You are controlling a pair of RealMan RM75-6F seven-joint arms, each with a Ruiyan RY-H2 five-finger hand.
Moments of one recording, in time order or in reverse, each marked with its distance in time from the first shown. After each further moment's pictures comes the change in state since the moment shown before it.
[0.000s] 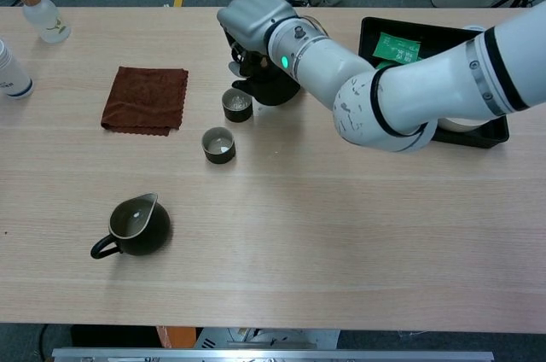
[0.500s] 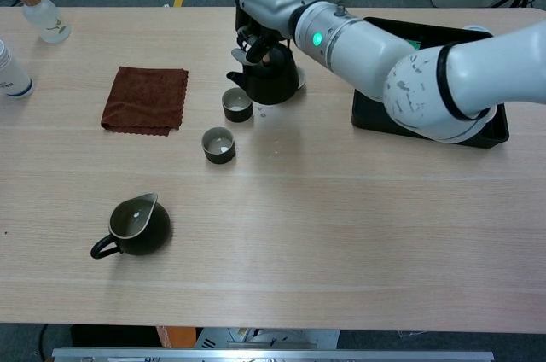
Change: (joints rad) left arm 0.000 0.001 0.001 0.008 -0.003 -0.004 -0.014; right arm -0.129 0.146 0.065 -0.186 -0.083 -0.041 0.253
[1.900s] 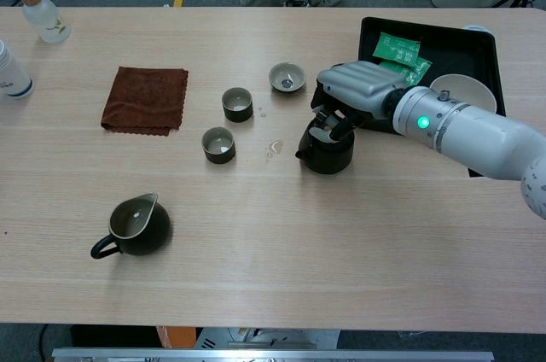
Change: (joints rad) left arm -0.009 -0.020 0.005 0.029 -0.005 -0.025 -0.029; right arm -0.308 0.118 -0.238 -0.125 -0.375 -0.016 0.245
